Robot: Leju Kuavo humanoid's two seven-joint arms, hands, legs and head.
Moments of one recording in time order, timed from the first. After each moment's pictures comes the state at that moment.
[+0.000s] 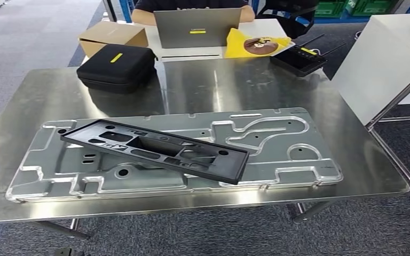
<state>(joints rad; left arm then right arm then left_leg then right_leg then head) -0.07 -0.13 1.15 -0.21 -0.89 -0.07 -0.47 0.52 0.03 -0.33 -2.25 0.44 -0.33 -0.55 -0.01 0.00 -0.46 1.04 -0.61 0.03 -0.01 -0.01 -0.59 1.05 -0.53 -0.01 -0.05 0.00</state>
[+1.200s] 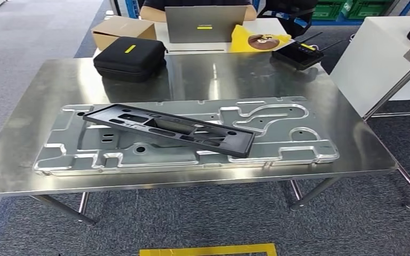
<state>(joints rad) -0.06 -0.11 1.20 -0.21 -0.88 -0.05 -0.45 0.39 0.32 -0.61 -2.04 0.54 0.02 -0.61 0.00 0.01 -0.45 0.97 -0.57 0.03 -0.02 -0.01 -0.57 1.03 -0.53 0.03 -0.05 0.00</state>
